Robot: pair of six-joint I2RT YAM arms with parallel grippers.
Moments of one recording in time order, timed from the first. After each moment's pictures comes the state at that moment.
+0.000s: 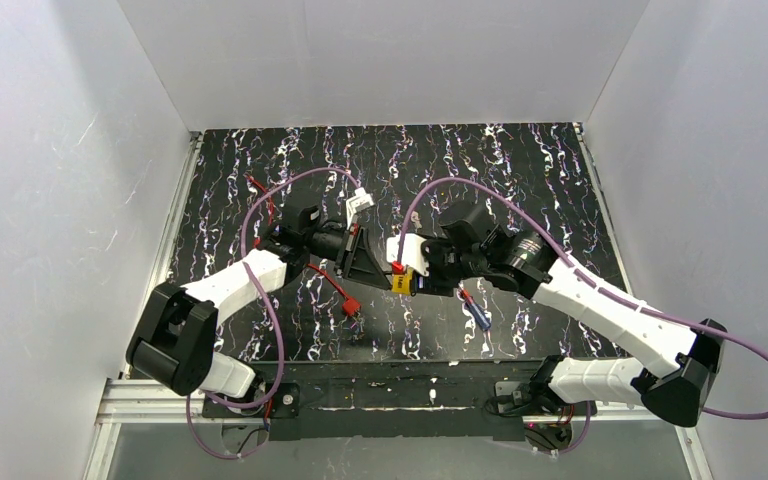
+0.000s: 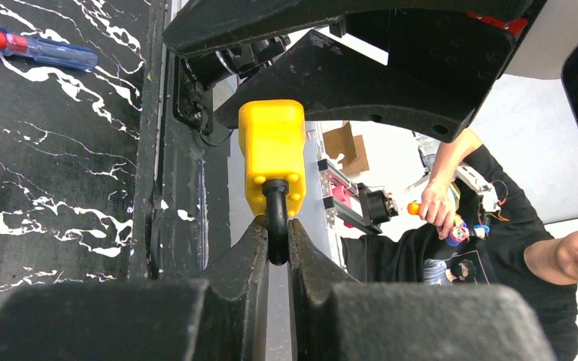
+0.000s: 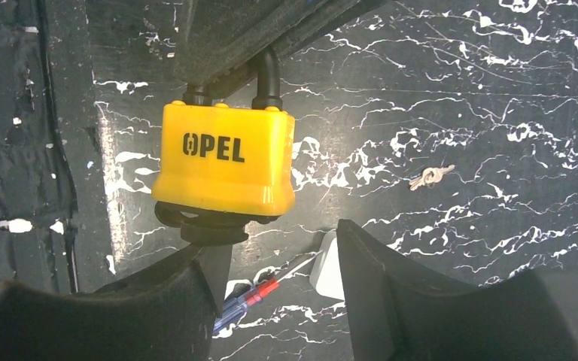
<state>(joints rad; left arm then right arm) -0.49 1.42 0.79 0.32 1.40 -0.72 0.94 1.18 1.18 -0.74 -0.23 -0.68</state>
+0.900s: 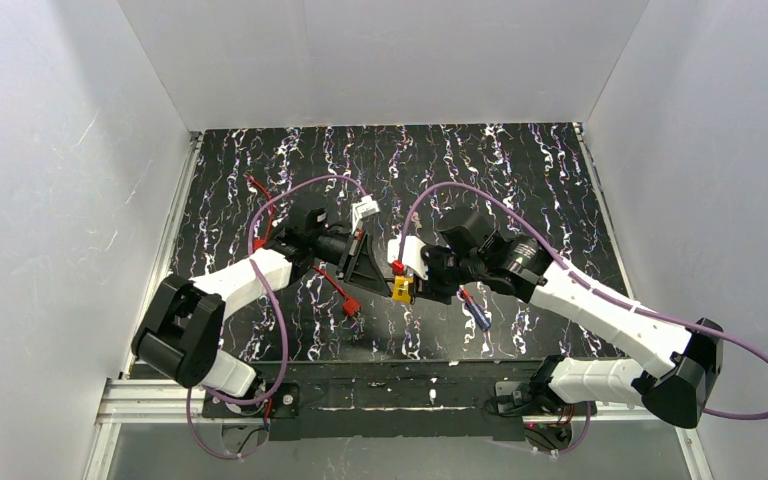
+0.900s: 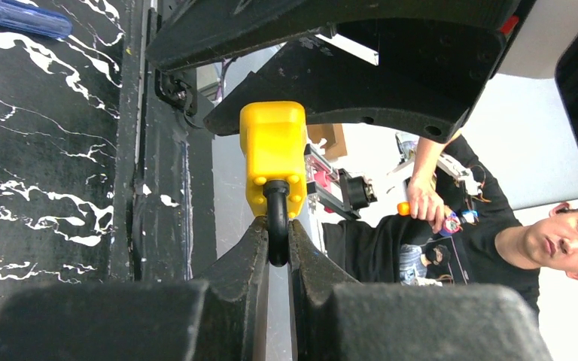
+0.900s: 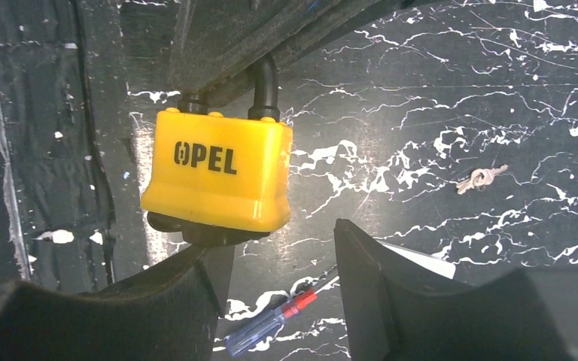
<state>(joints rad) -0.51 1.46 0.78 0.29 1.42 -0.71 0.94 1.17 1.10 -0.69 -0.28 -0.60</state>
